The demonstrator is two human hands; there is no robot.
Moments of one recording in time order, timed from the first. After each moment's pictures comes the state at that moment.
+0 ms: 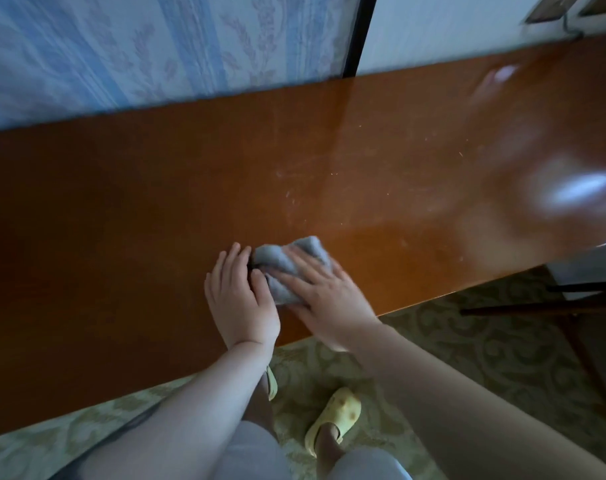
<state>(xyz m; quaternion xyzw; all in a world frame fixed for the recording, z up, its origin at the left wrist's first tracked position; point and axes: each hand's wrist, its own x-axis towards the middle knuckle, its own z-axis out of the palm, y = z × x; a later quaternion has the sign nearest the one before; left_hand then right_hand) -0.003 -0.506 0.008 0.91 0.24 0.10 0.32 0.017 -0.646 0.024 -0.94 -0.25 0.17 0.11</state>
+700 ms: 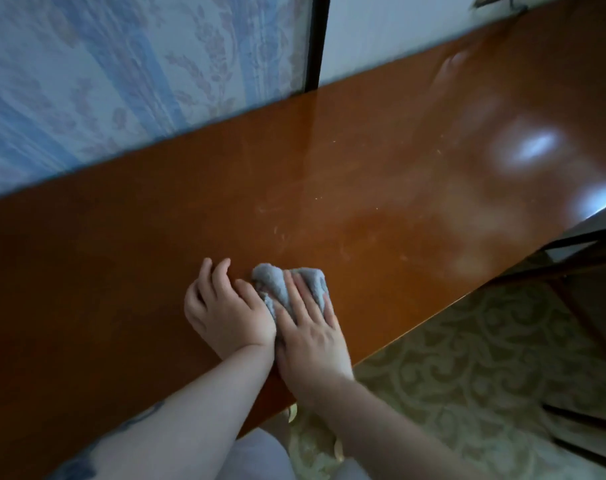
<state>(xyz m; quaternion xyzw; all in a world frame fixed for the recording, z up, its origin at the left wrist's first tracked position) 0.056 -0.487 0.004 0.93 0.25 0.07 0.25 0.006 -0.578 0.018 -0.99 -0.09 0.09 0.10</state>
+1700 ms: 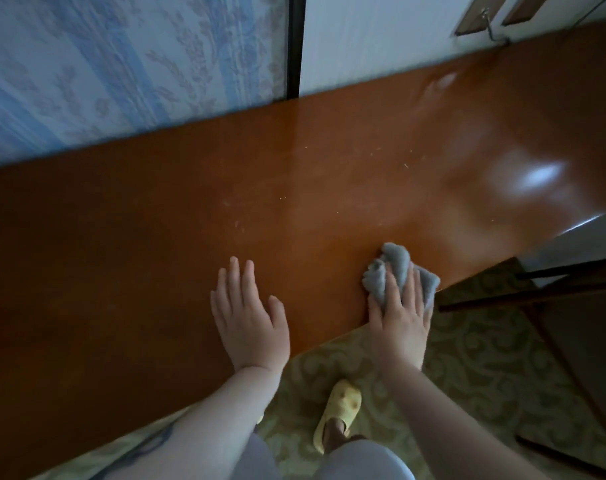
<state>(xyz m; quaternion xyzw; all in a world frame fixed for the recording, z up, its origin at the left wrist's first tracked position) 0.009 -0.577 0.015 0.96 0.16 0.02 0.23 -0.005 -0.764 0.010 -0.96 0.20 0.00 0.18</state>
